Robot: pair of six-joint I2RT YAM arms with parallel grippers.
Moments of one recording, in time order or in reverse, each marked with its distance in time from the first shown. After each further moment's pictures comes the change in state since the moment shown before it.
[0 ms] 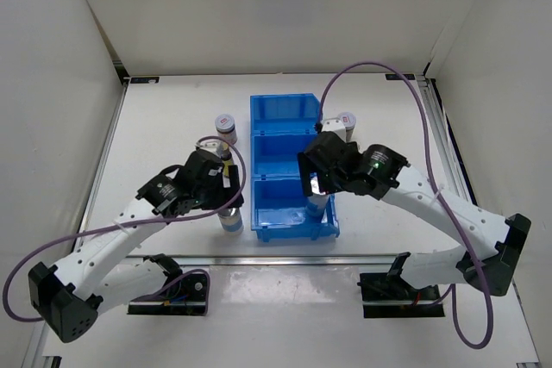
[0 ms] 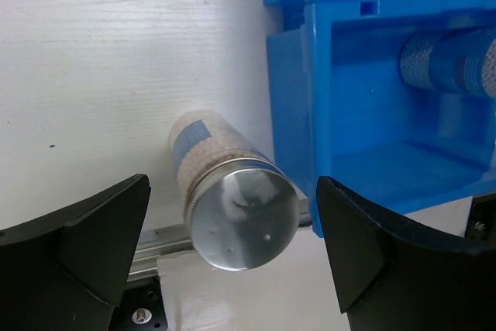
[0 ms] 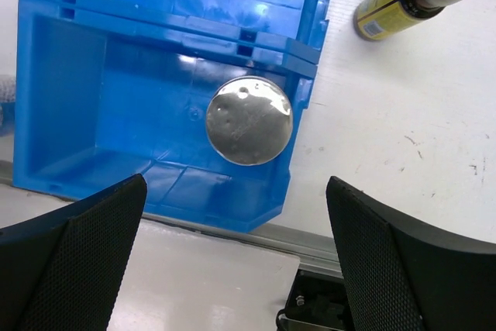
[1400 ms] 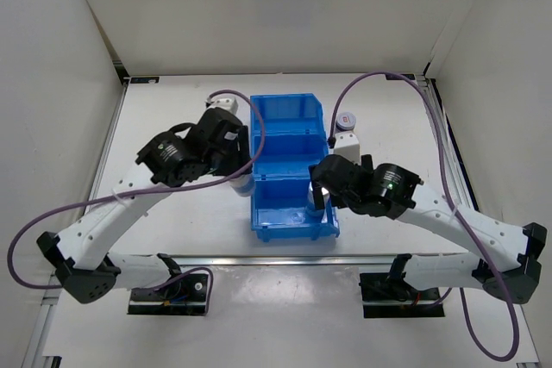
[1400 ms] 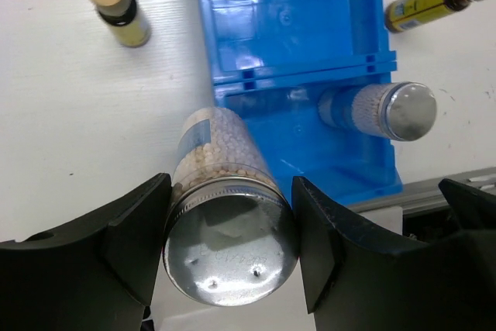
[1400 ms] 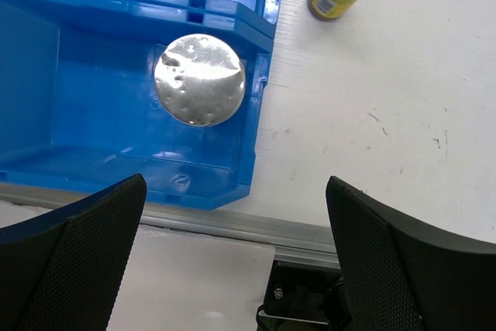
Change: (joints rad) left arm -0.166 0.279 0.628 -0.301 -0.198 -0.046; right arm 0.125 -0.118 -0.109 -0.071 0.168 0.108
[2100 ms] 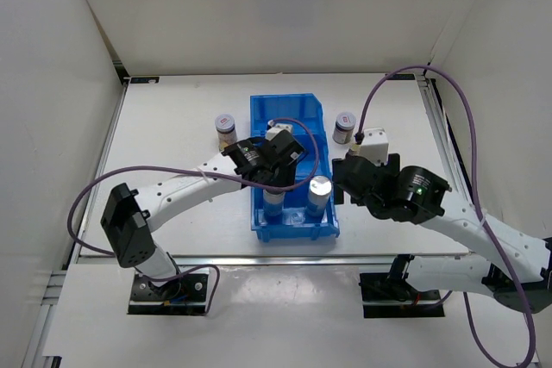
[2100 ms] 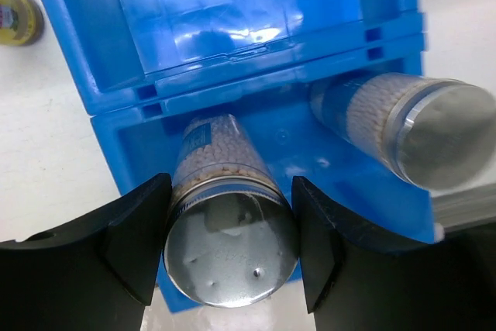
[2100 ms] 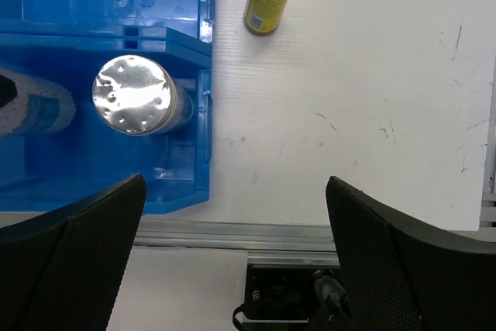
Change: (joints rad) left arm -0.162 0.332 -0.084 0.236 -0.020 -0.029; right arm -0.010 -0.108 0.026 -0.130 0.134 0.068
